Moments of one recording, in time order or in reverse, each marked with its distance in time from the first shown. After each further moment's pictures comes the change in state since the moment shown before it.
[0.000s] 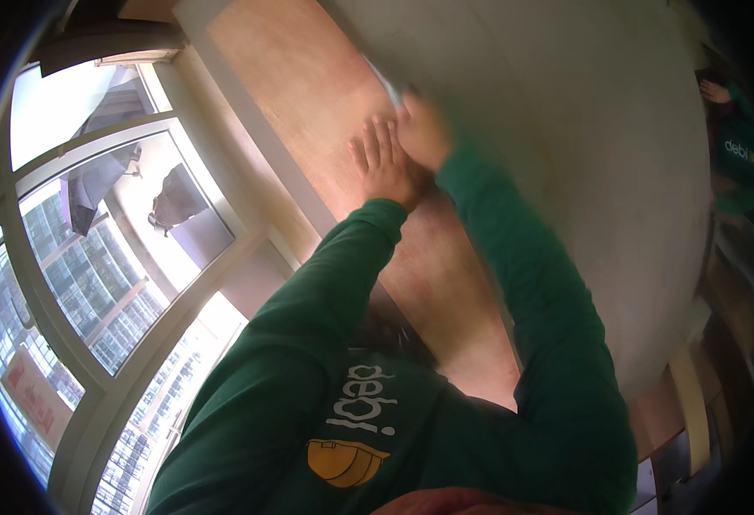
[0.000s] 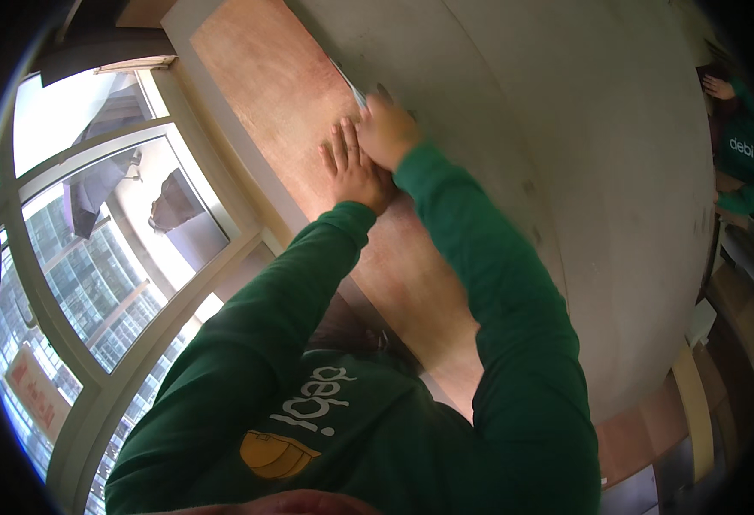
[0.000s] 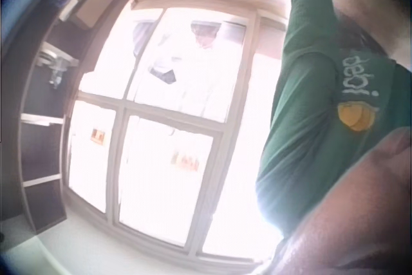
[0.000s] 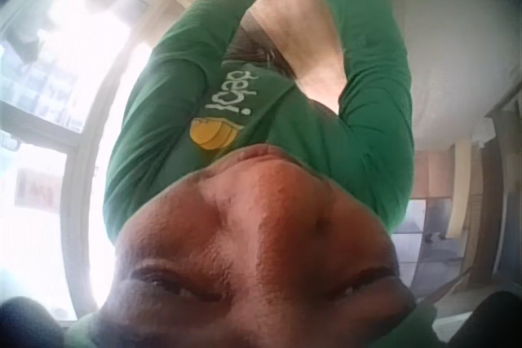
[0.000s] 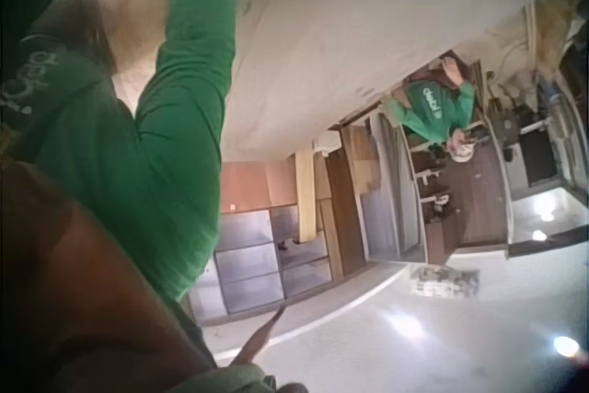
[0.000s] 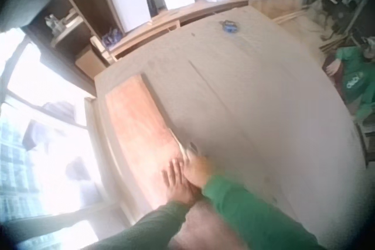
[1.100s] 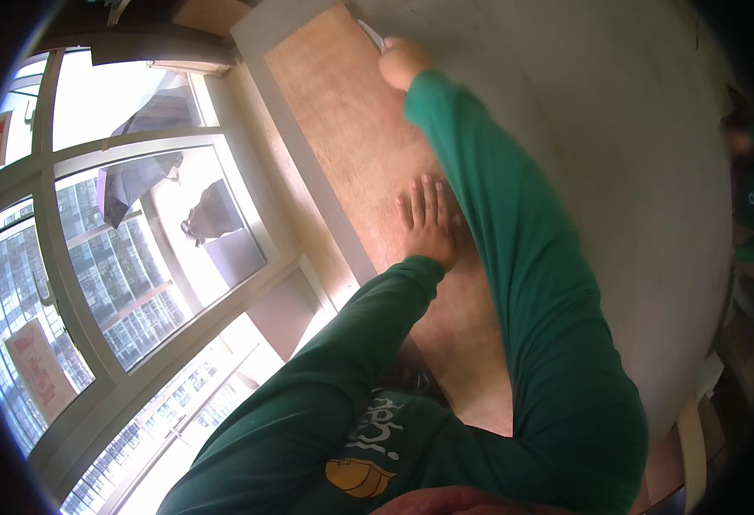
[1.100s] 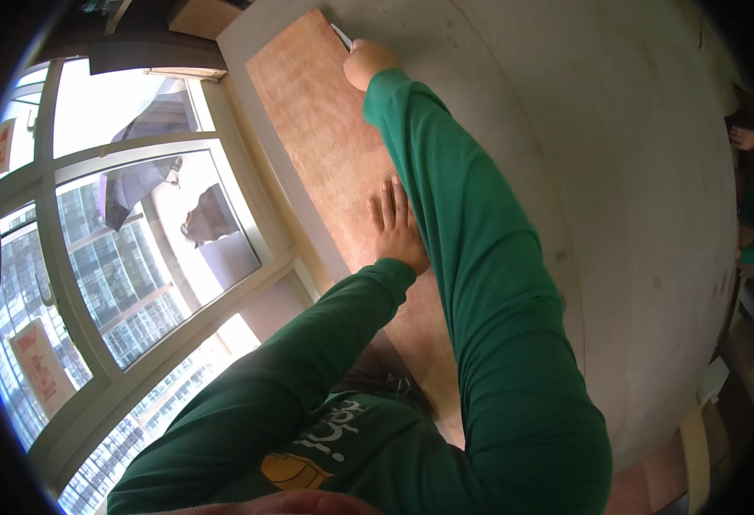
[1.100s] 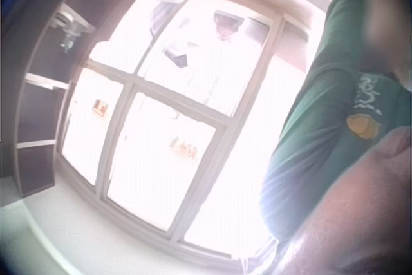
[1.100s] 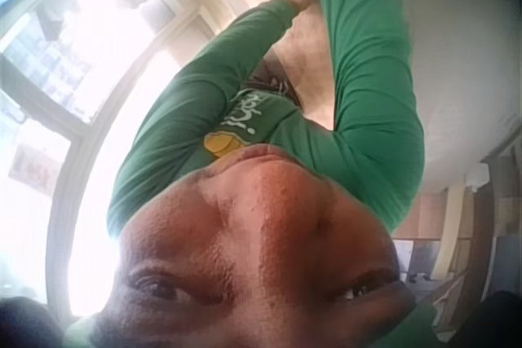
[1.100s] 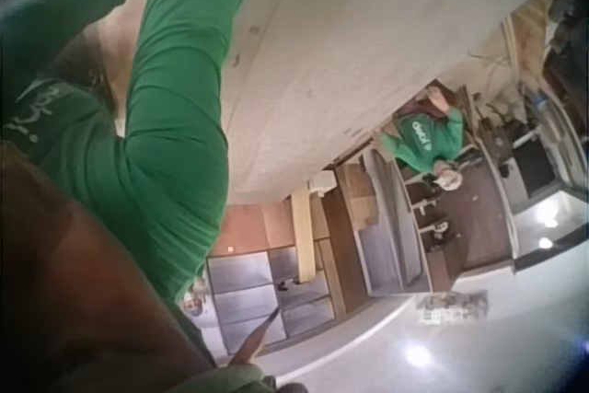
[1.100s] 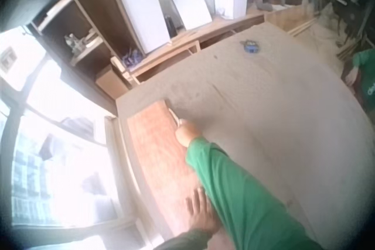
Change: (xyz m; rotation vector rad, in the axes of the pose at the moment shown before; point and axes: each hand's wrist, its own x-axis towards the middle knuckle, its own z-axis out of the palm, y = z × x) left_hand 0.000 -0.002 -0.004 -0.004 -0.037 0.010; right_hand 0.218 -0.091 0.004 0.067 0.055 -0.066
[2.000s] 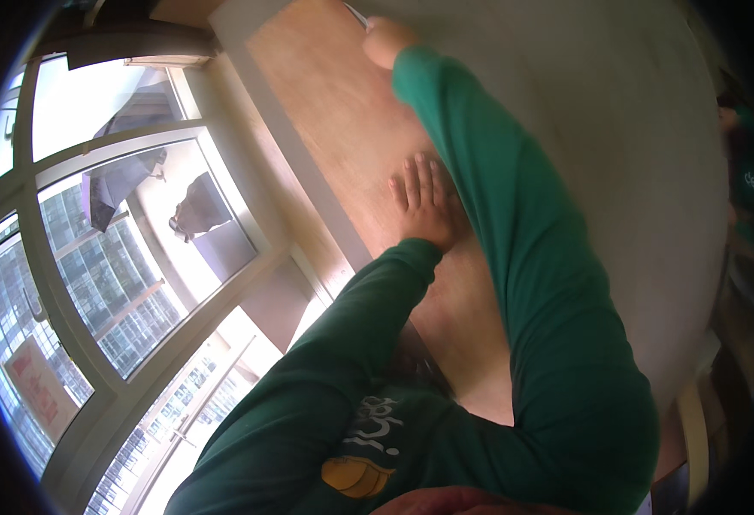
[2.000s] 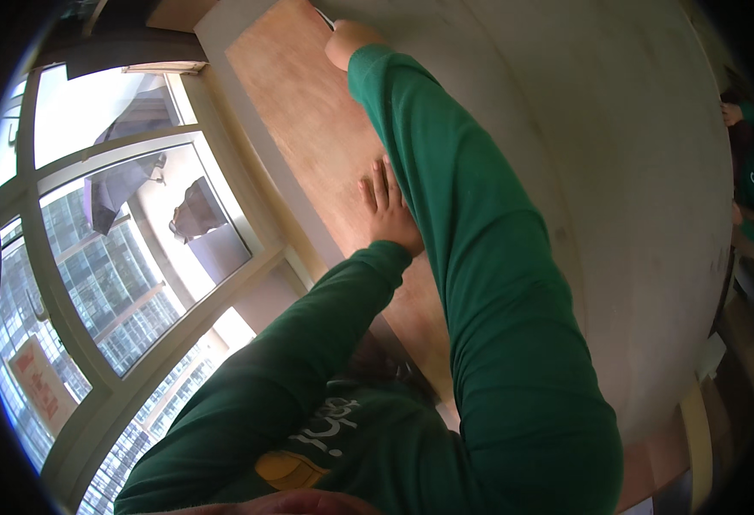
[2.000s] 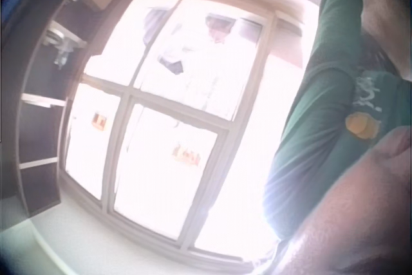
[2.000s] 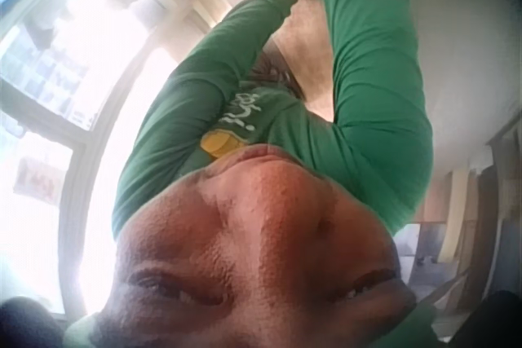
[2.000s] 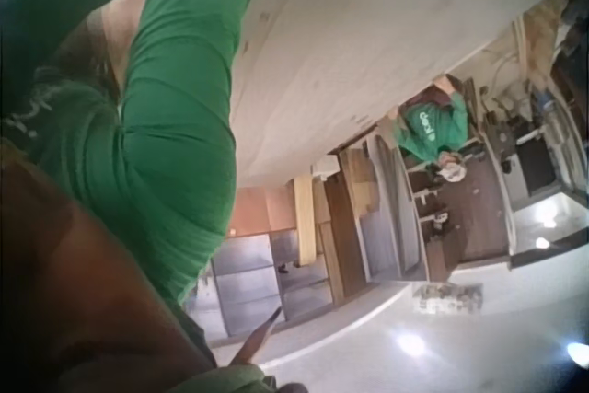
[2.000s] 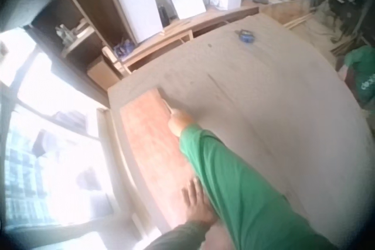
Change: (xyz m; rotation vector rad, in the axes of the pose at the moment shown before) left_hand 0.002 -0.003 0.007 0.008 -0.012 0.028; right_hand -0.012 -0.007 -0.006 0.017 -0.047 0.042
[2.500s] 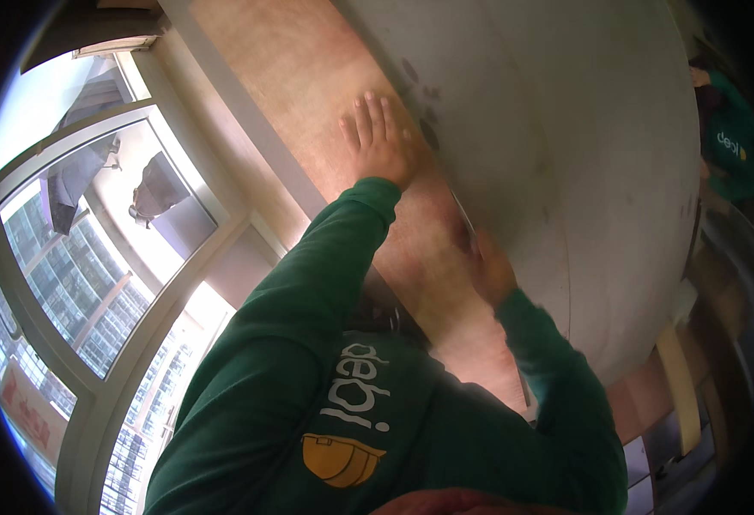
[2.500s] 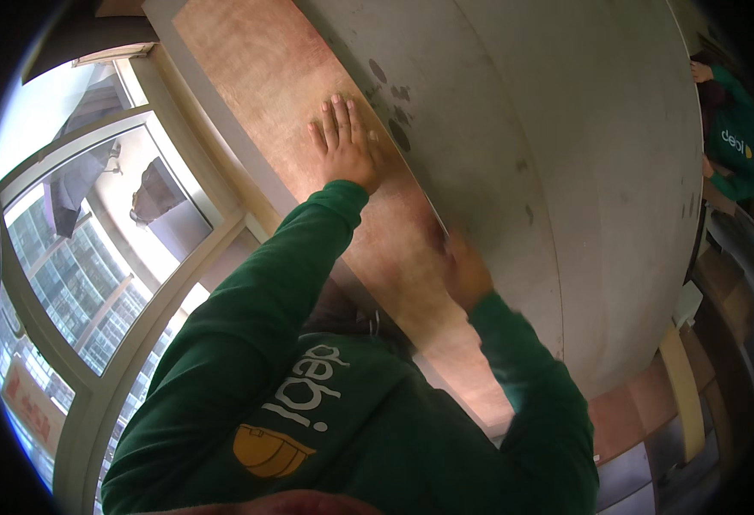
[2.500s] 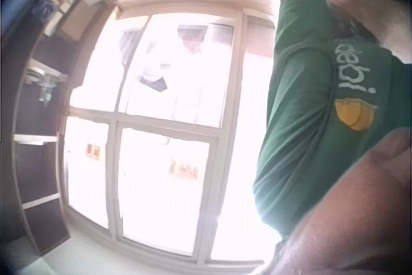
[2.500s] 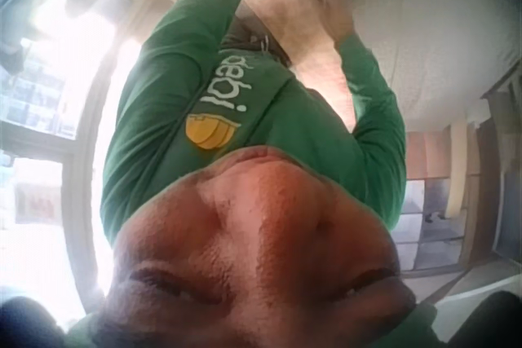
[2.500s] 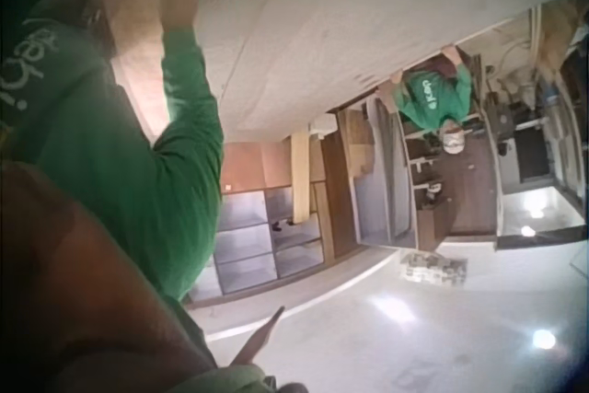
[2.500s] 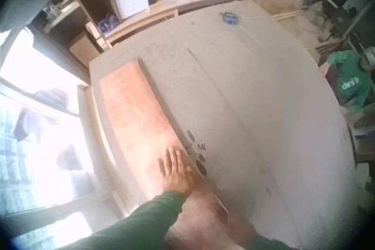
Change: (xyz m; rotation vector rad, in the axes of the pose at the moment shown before) left_hand -0.005 0.003 0.002 0.000 0.056 -0.027; right_hand -0.495 0.168 -0.036 -0.160 -0.137 0.283
